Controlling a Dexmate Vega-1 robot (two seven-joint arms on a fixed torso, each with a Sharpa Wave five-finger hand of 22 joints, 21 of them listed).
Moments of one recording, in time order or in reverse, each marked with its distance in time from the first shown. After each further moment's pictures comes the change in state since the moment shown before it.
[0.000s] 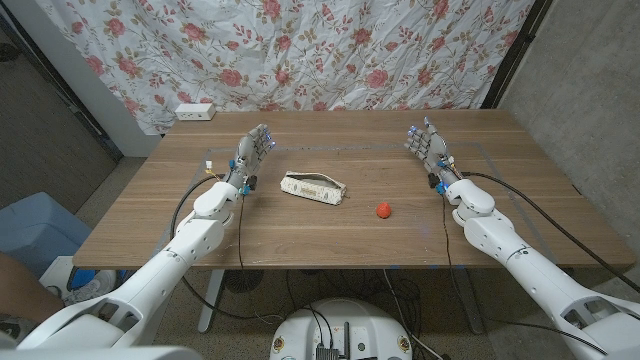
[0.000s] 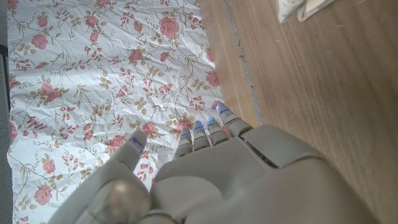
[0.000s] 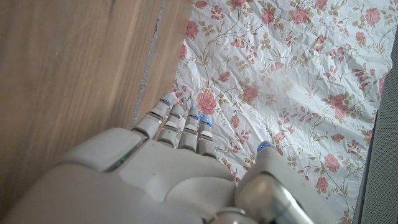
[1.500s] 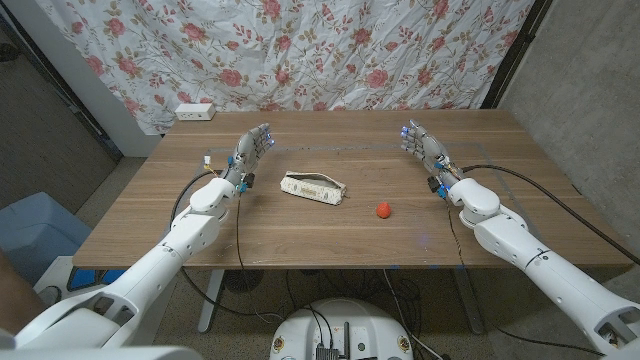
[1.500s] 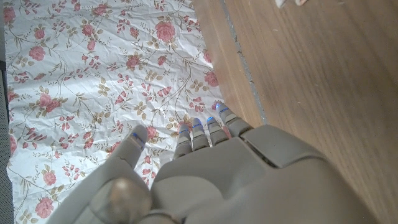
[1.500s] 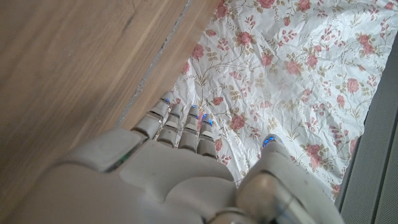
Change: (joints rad) left arm -0.026 0.032 0.007 0.009 0.026 0.022 -0.014; left_hand 0.026 0.018 0.004 -0.095 0.000 0.043 -0.025 0.004 0.000 0.034 -0.023 0.000 0.000 0.015 -0.003 0.000 -0.003 0.018 -0.007 0.000 -0.003; right arm -0.074 -0.153 -0.035 -0.232 -0.180 -0.095 -0.093; right_hand 0.049 -0.049 0.022 -0.077 0.000 -0.002 -0.024 0.000 0.000 0.012 -0.024 0.007 -0.036 0.000 0.000 0.000 -0.054 0.000 0.000 -0.009 0.000
